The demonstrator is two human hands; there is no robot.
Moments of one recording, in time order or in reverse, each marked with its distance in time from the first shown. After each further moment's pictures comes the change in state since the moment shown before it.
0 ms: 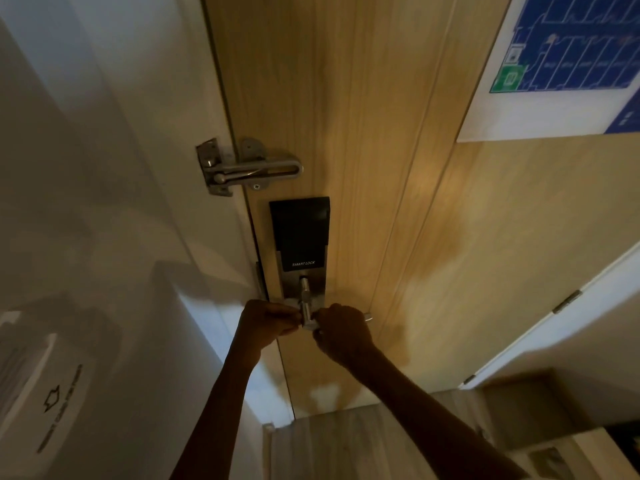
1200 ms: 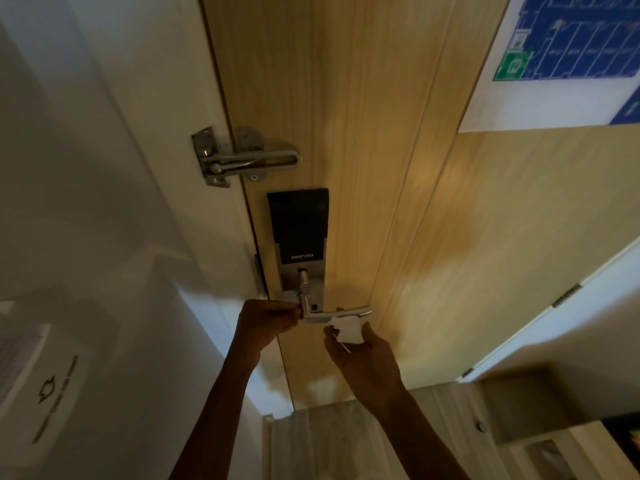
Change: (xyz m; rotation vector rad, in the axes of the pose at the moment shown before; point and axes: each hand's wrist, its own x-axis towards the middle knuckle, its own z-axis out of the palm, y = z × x) left_hand -0.012 -0.007 0.007 -0.209 0.058 -0.023; right_hand -0.056 0.020 0.035 2.581 0.081 0.782
